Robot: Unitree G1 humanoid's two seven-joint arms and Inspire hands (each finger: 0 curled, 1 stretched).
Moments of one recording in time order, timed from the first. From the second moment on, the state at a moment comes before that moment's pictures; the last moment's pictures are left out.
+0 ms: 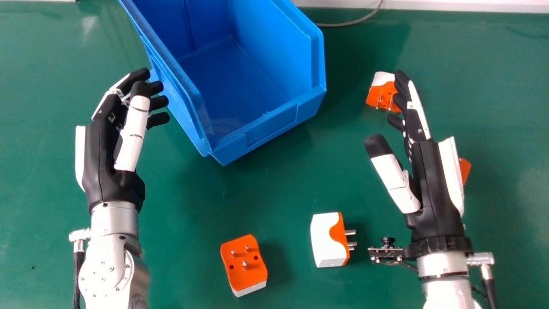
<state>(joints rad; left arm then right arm) -0.14 0.06 0.25 0.33 -0.16 -0.35 -0.01 0.08 -0.05 0.07 0.19 -0.31 -0.54 -0.22</state>
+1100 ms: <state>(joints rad) -0.07 0.03 0.22 0.22 -0.16 -0.34 0.00 0.12 -0.40 0.04 -0.21 -0.35 -0.28 0.19</state>
